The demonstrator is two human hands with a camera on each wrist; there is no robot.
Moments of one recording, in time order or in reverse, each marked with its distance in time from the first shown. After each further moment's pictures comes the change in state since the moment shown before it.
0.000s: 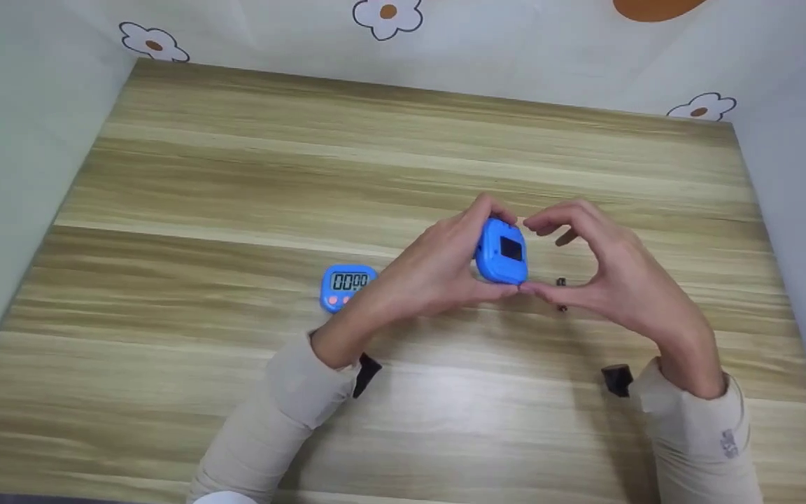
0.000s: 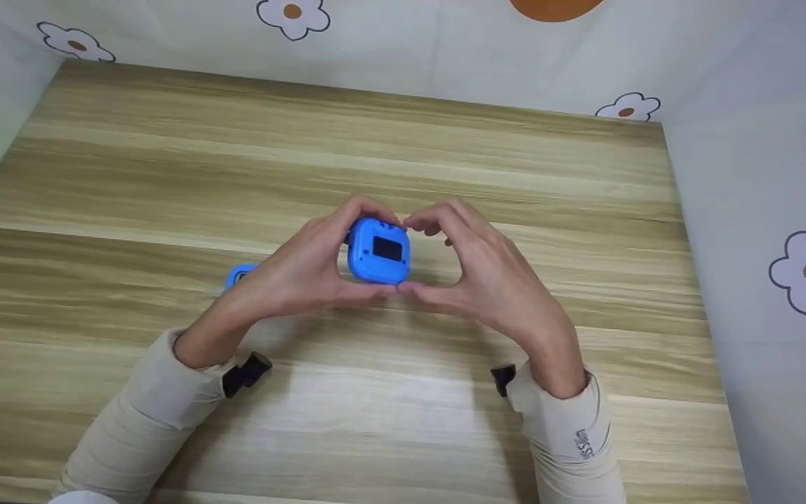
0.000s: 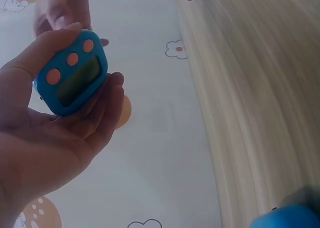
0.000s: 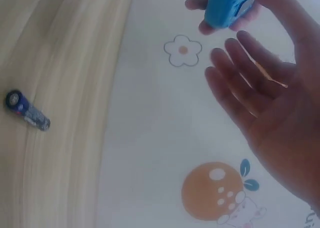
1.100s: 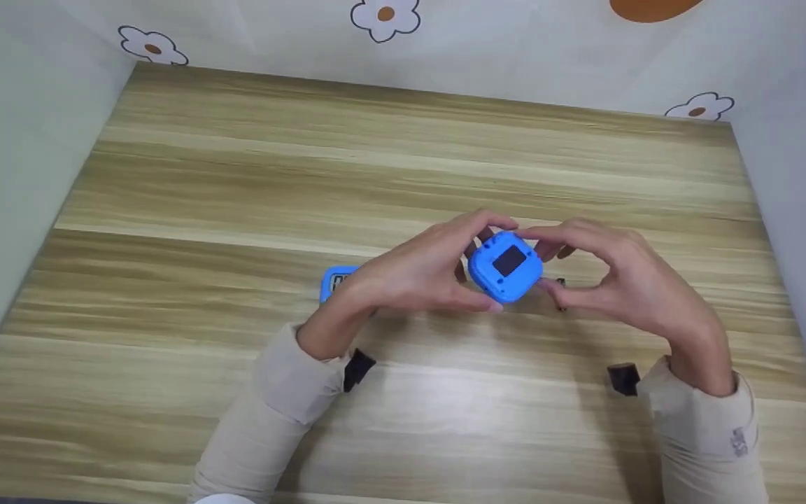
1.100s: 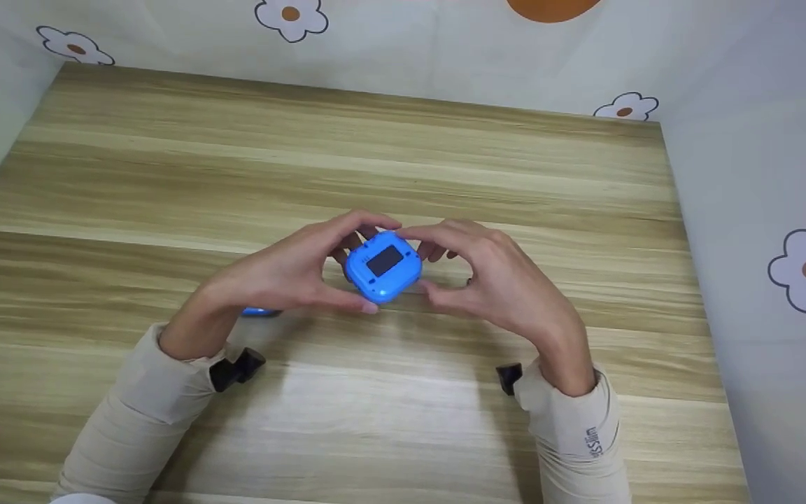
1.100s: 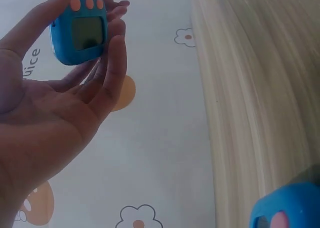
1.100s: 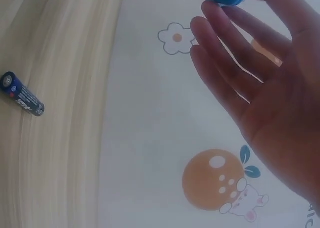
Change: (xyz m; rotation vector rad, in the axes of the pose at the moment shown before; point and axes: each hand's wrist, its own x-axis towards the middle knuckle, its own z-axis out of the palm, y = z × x) left_hand -0.004 -0.007 -0.016 -0.150 -0.207 -0.007; right_hand -0.004 -0.007 -0.012 0.050 -0.099 0.048
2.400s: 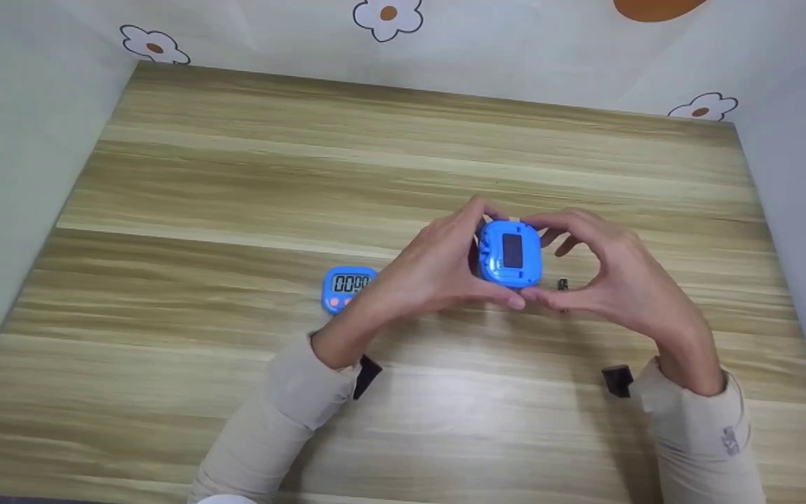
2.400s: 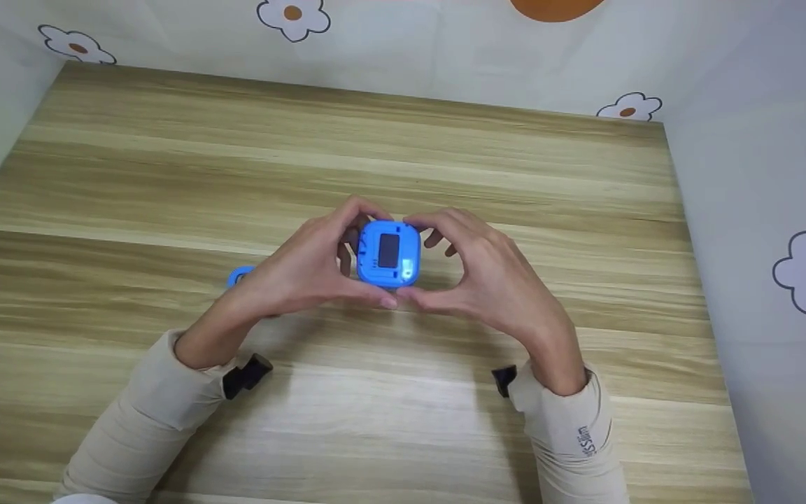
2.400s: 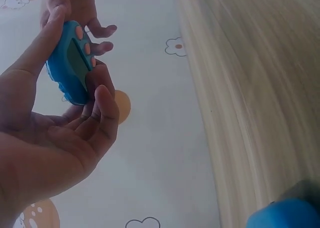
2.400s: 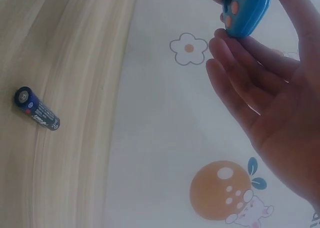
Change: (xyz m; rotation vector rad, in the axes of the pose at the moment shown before) left_hand 0.006 0.001 0.016 0.013 0.245 -0.109; right_hand 0.005 0.006 0.011 -0.026 0.087 -0.004
